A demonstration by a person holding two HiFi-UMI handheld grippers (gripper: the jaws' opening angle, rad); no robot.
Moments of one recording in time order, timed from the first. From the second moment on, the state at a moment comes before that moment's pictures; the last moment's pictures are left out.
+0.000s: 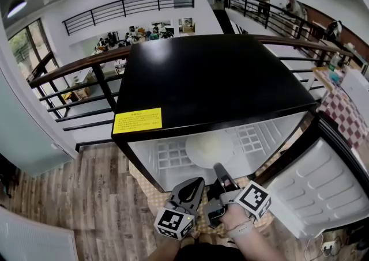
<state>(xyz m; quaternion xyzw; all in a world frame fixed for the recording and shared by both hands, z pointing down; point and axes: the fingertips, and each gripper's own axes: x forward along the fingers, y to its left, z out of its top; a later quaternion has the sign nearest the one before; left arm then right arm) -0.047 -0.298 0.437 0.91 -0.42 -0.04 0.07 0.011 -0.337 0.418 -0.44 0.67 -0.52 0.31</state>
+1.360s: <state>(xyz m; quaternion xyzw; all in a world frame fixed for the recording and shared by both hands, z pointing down) -0.052 -0.296 0.438 0.91 -0.42 -0.04 0.07 0.009 -0.327 0.423 -0.42 0.65 -0.54 0.33</state>
